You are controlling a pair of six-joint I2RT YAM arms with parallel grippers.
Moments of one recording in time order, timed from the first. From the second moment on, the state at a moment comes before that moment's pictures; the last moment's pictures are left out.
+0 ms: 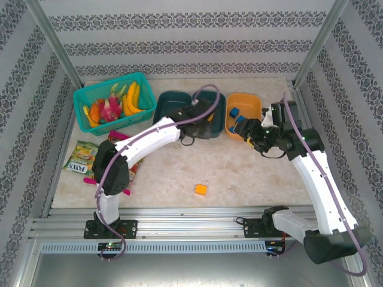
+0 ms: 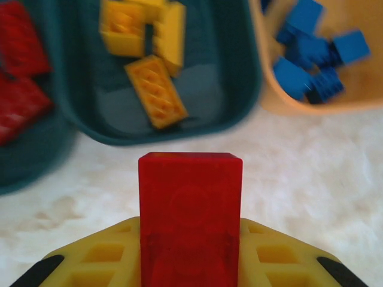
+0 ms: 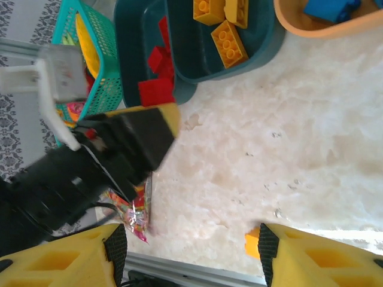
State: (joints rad) left arm -0.75 1.94 1.77 -0.82 -0.16 -0.54; right arm 0.21 1.10 1.25 -0.99 -0.45 0.80
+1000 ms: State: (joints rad) left arm -0.38 2.53 2.35 -0.84 -0.28 -0.44; right arm 0.49 1.42 1.18 -0.31 -0.40 0.88
